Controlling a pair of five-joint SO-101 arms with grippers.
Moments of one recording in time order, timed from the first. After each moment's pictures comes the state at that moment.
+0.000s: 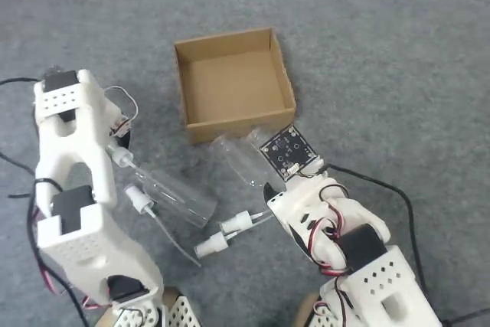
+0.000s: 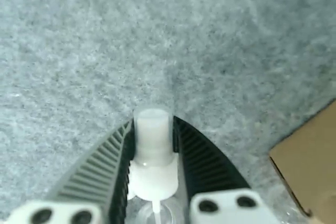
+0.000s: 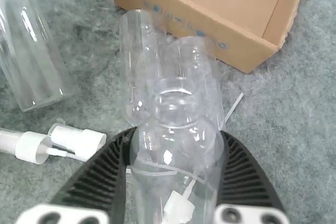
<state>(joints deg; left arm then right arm) -24.9 17.0 3.2 85.4 37.4 -33.8 -69.5 66.5 57.9 8.7</state>
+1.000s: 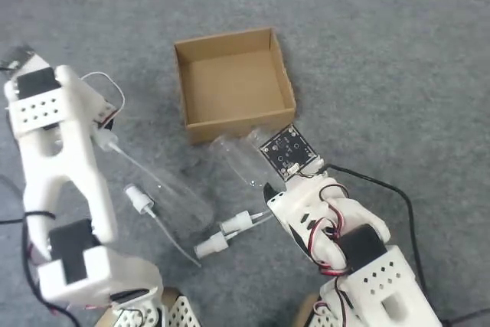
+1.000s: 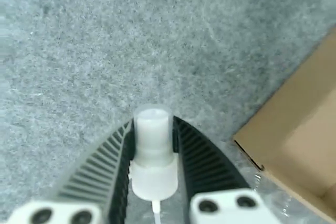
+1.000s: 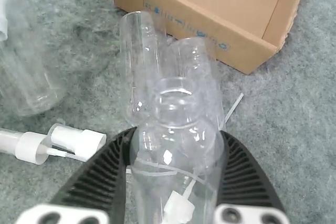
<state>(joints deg) -25.8 0.6 3.2 88.7 37.4 -33.8 -69.5 66.5 57.8 8.7</state>
